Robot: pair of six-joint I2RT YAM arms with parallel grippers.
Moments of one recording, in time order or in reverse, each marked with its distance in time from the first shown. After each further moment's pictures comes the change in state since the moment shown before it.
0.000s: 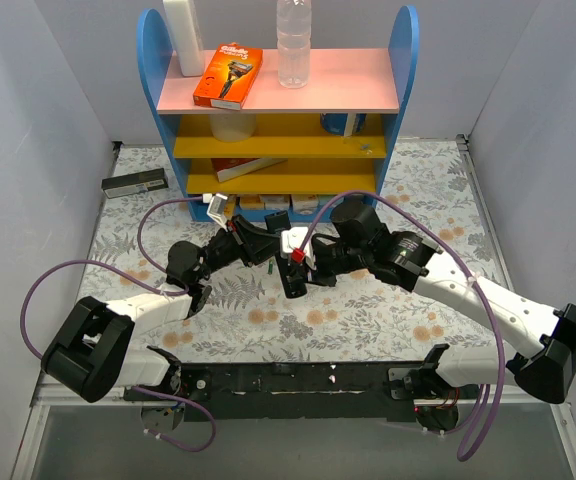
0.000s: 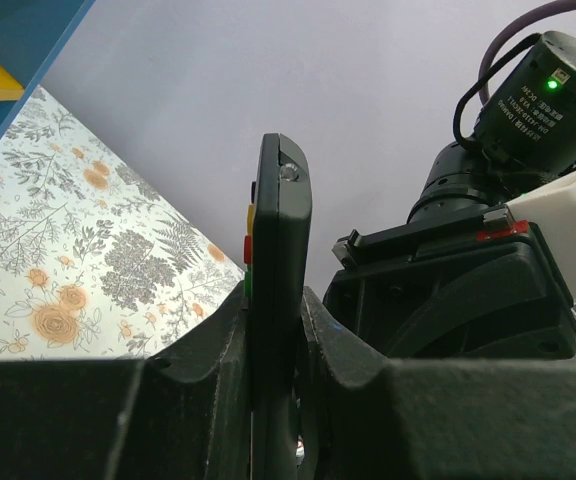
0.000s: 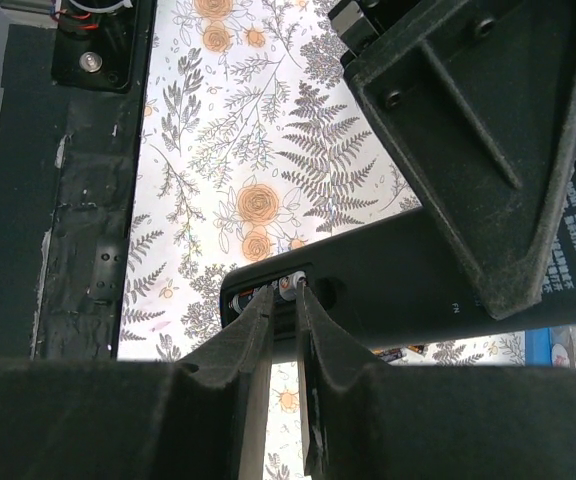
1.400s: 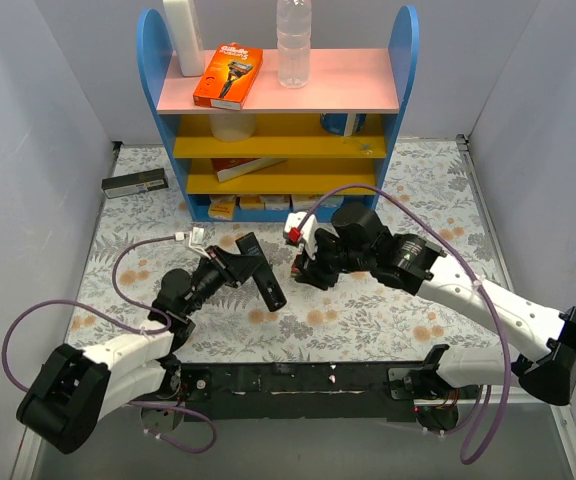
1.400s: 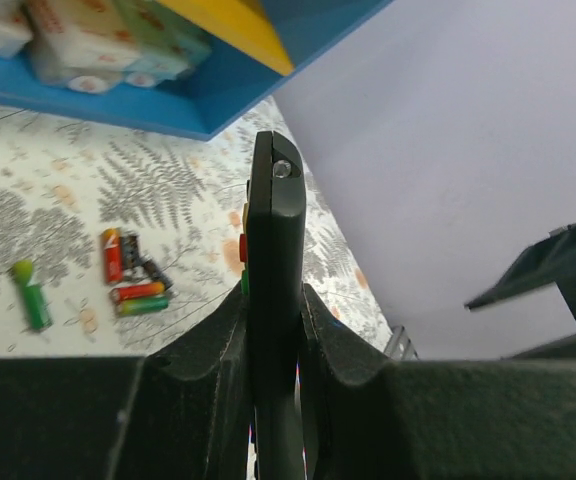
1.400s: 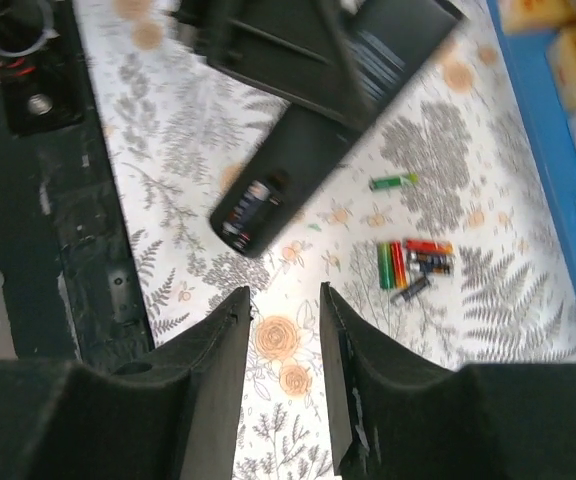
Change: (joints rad) left arm 0.013 -0.257 -0.267 -0.305 -0.358 0.148; right arm 0.041 -0.025 0.019 -0.029 0.211 0.259
